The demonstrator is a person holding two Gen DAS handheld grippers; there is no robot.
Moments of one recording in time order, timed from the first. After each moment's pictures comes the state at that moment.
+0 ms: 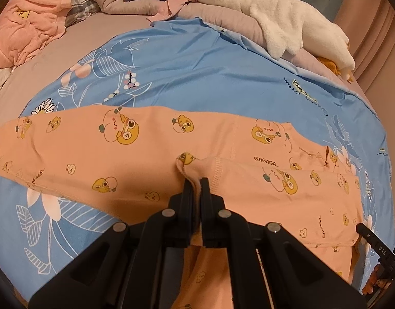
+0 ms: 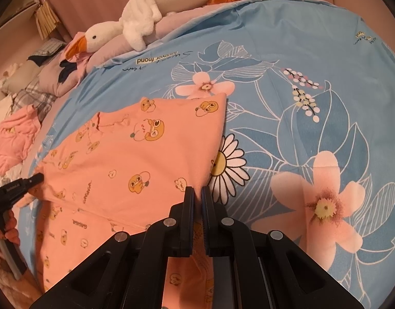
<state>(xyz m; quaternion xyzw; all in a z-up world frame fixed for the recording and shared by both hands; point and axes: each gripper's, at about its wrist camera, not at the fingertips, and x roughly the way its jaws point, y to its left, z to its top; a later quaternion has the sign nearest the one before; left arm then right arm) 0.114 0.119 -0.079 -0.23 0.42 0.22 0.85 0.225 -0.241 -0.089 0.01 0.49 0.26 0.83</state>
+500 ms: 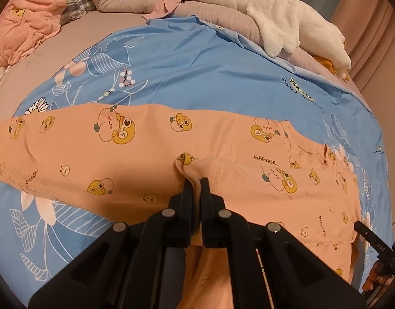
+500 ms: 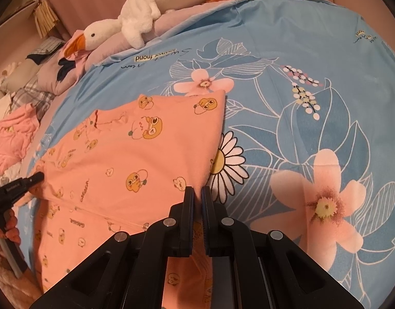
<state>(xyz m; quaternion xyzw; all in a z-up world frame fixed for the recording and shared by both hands) 0.113 0.123 -0.084 -0.24 0.42 0.21 0.85 0.225 -0.241 -0.091 0.01 0.50 0.26 0.83</state>
